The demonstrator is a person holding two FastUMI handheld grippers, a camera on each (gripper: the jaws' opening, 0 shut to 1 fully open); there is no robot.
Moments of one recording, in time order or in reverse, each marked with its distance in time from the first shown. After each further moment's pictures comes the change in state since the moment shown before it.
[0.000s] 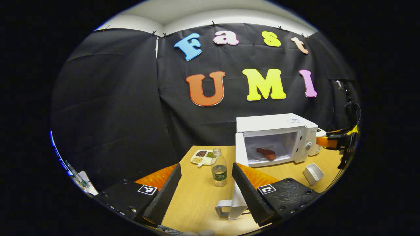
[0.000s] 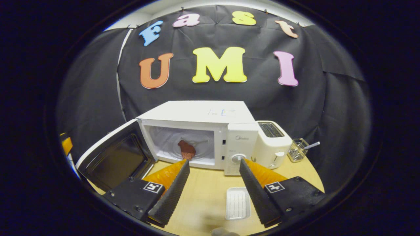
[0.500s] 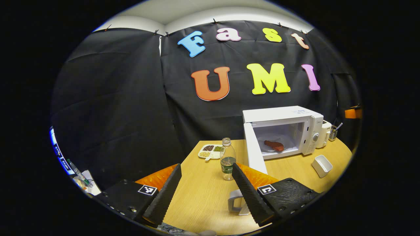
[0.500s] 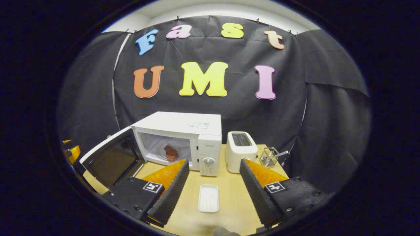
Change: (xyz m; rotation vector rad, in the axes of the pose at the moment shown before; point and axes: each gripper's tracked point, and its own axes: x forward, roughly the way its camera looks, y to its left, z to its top) left arm 0.002 0.016 -0.037 0.029 0.030 0.033; right arm -0.082 -0.071 0.018 -0.021 -0.074 -0.105
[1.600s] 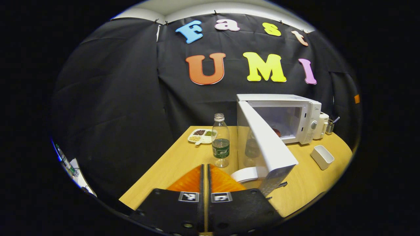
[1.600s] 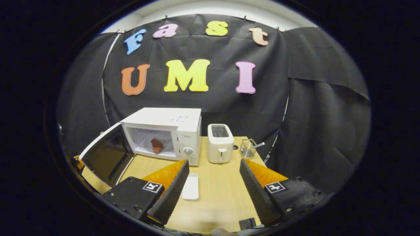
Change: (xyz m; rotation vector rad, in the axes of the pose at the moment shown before) left arm 0.022 -0.020 -0.064 -0.031 0.071 -0.041; right arm -0.050 -0.056 -0.018 0.040 0.062 -0.099
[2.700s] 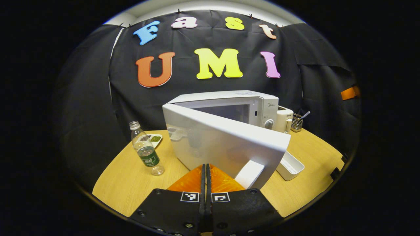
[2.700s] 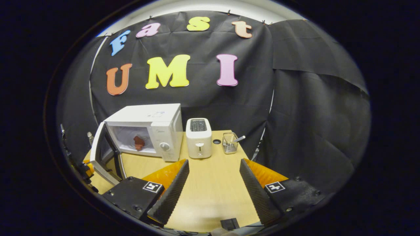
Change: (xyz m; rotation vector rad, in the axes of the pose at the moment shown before) left arm 0.010 -0.208 0.022 0.062 -0.008 -0.341; right arm 0.011 -0.092 -0.013 0.050 0.050 -0.083
